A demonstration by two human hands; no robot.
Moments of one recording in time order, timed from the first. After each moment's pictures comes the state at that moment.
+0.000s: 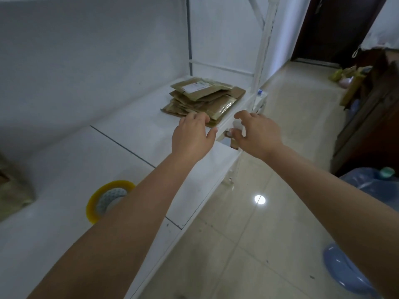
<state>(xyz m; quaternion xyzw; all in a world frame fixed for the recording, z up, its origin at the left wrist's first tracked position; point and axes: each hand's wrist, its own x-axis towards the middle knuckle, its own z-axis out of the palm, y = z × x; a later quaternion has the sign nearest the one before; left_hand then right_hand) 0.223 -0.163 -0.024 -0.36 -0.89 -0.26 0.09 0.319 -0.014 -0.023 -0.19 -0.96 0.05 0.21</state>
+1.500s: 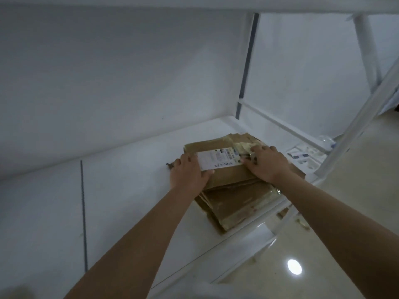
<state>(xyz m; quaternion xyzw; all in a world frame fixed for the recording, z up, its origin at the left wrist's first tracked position) -0.062 0.022 -0.100 -0.09 -0.98 -0.16 0.02 -0.051 0.249 -0.079 -0.08 -1.00 0.04 0.03</state>
